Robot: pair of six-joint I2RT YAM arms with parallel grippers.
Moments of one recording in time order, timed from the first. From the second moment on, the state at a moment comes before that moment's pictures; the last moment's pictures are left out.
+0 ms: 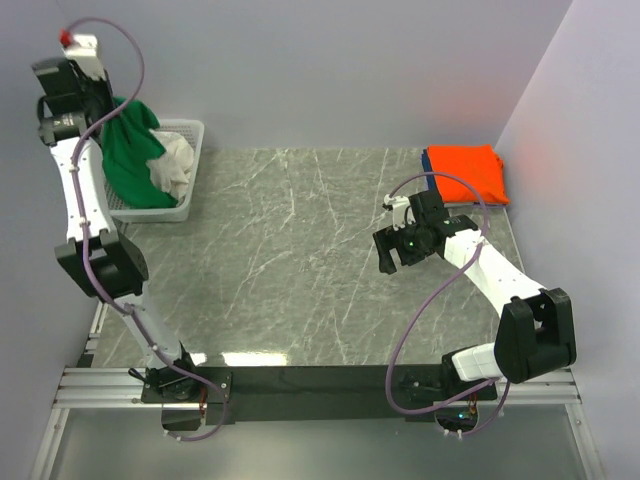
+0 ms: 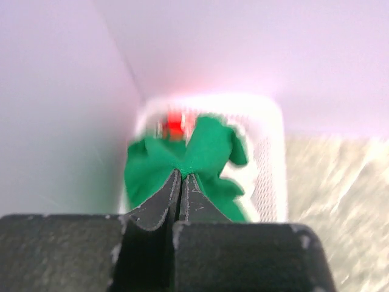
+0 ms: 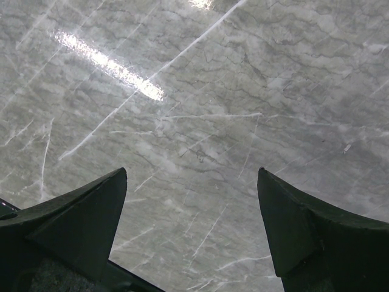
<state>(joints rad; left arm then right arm) 0.35 1.98 2.24 -0.56 0.22 0.16 0.28 1.37 0.98 -0.68 -0.25 -0.14</state>
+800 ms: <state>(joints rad) -0.17 1.62 2.26 -0.22 0.33 -0.21 0.27 1.37 0.99 -0.68 -0.17 -0.13</state>
